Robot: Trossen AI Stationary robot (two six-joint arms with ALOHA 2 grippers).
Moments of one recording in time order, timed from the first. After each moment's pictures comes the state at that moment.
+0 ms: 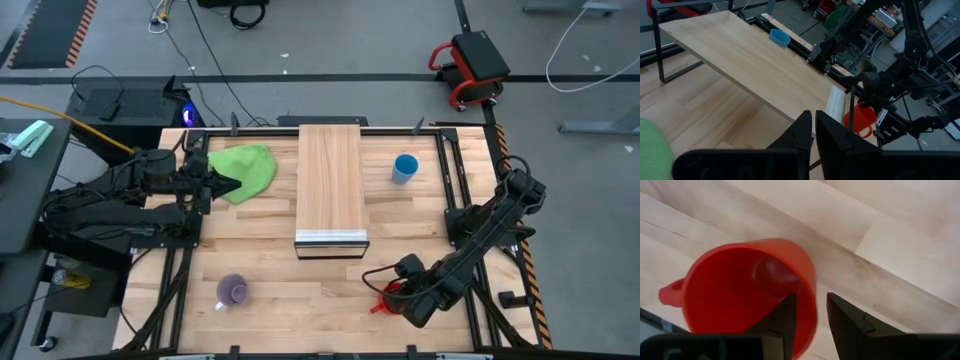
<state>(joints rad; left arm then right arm) 0.17 0.55 0.81 -0.58 0.01 -0.54 0.81 1.64 1.14 -0.98 0.11 1.94</state>
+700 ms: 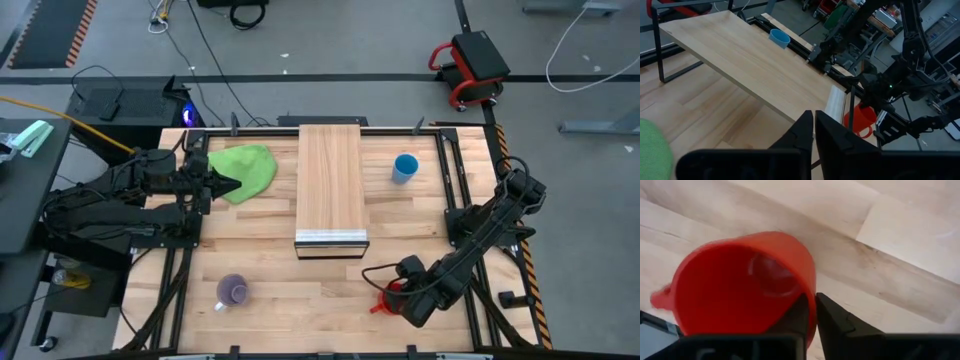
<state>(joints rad) 0.17 0.55 0.81 -0.57 0.01 -0.54 0.80 1.64 1.12 -0.95 0.07 2.02</state>
